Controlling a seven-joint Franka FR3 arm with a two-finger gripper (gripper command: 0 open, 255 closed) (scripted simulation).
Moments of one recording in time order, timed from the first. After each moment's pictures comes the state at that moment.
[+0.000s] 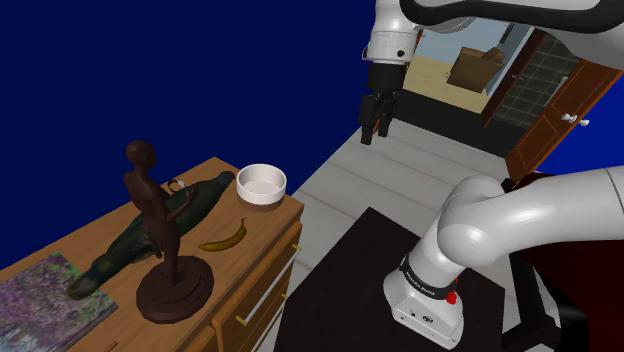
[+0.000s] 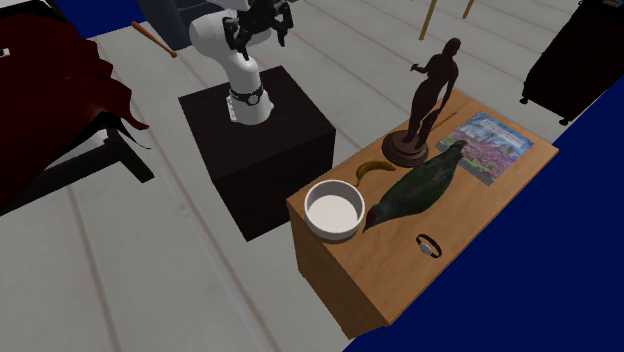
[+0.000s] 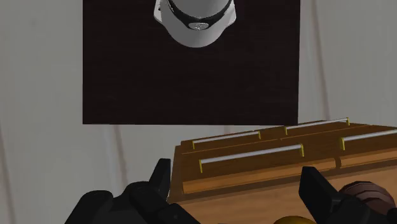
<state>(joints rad) 0.00 -0.78 -0.06 -2.42 0.07 1.42 -0.01</state>
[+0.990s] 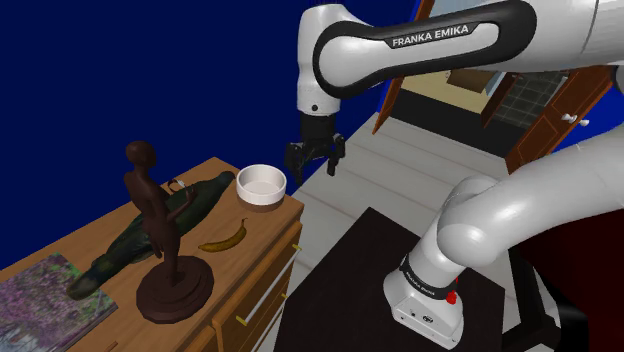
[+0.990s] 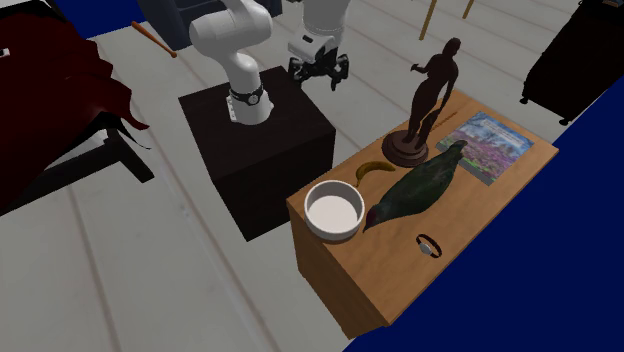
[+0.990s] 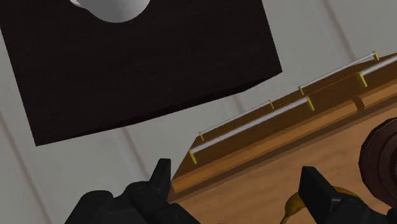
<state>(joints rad) -0.01 -0.51 0.25 -2.49 0.20 1.79 0.48</state>
